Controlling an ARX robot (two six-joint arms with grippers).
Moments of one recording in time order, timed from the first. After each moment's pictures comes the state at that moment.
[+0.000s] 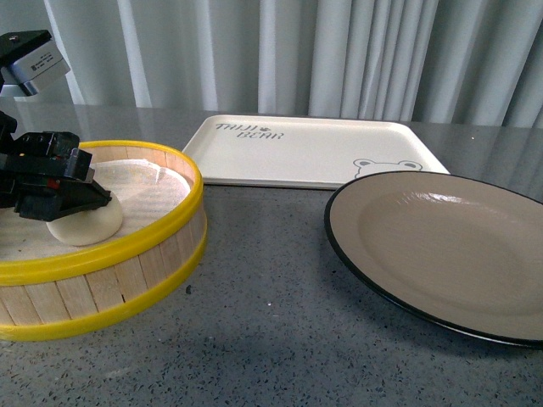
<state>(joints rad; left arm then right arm) -0.08 1.56 0.93 -0.03 0.22 0.13 0.00 0.00 0.01 0.00 0.00 0.00</state>
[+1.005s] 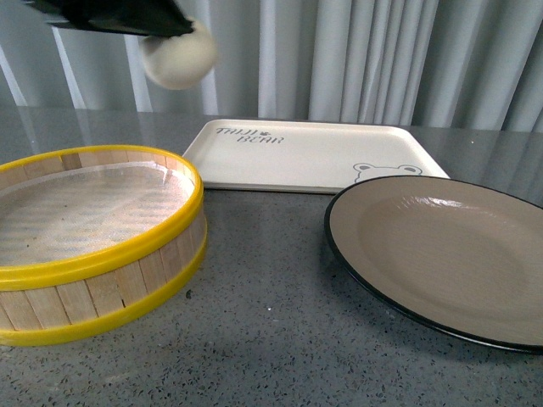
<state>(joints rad) -0.30 1.50 1.21 -0.08 0.26 0.11 0.00 0.00 0.01 0.00 0.00 0.00</state>
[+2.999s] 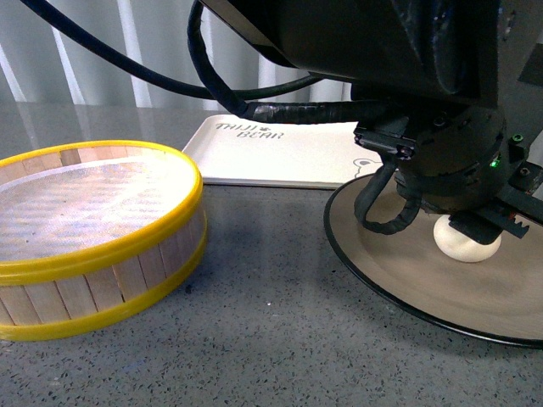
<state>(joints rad) -0.77 2.06 1.56 -0.07 0.06 0.22 0.00 0.00 0.01 0.00 0.00 0.00</state>
